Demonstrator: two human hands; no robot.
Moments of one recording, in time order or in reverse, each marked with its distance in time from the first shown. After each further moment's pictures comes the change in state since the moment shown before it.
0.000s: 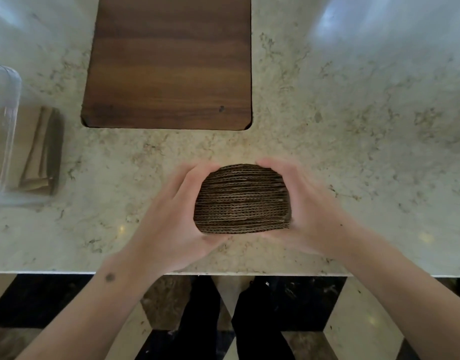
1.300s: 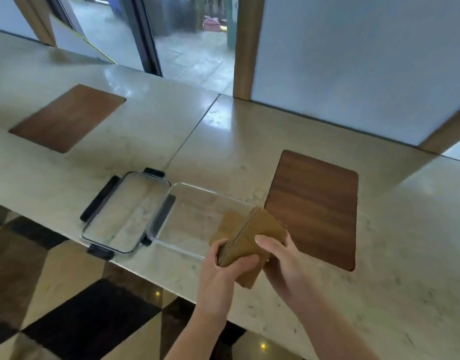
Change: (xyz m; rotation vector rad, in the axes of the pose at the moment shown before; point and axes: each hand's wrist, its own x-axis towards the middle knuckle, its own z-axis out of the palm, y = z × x) left_hand -0.076 -0.010 -0.214 -1.054 0.575 -0.766; right_hand 0.179 -0.267 0.065 1.244 -0.095 0.611
